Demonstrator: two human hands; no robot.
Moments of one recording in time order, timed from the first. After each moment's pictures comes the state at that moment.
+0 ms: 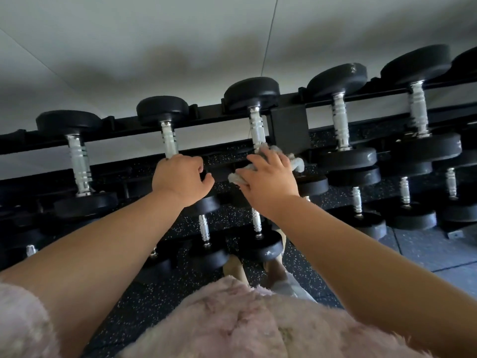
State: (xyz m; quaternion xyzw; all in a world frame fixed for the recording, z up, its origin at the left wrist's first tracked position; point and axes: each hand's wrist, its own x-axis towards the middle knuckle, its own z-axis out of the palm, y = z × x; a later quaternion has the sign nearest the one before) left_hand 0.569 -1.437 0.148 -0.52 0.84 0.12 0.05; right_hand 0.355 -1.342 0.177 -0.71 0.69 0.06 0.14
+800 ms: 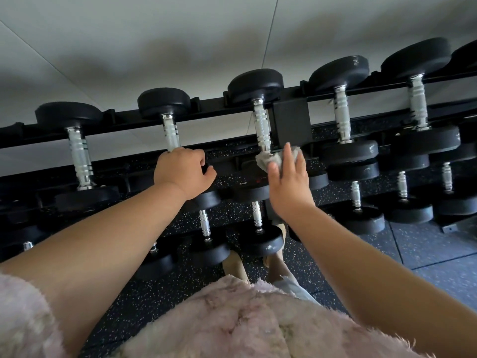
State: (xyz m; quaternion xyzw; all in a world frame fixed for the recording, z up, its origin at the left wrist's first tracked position) left_hand 0.574 -1.436 0.147 -0.52 0.84 0.14 0.02; right_hand 0.357 -1.307 0.176 -0.40 0.83 -0.16 0.35
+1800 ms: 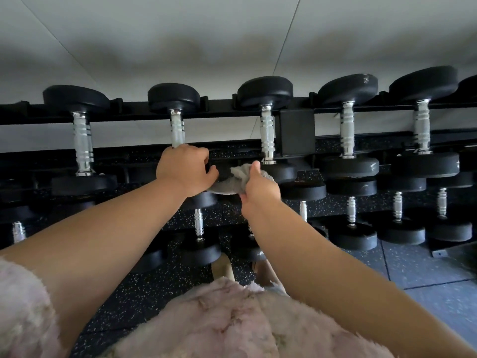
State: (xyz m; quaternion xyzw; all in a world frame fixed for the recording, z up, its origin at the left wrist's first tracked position) left_hand 0.569 -1.434 0.154 -0.52 0.84 0.11 0.03; right_hand 0.419 -1.356 0.159 0.12 0.76 -0.41 0.49
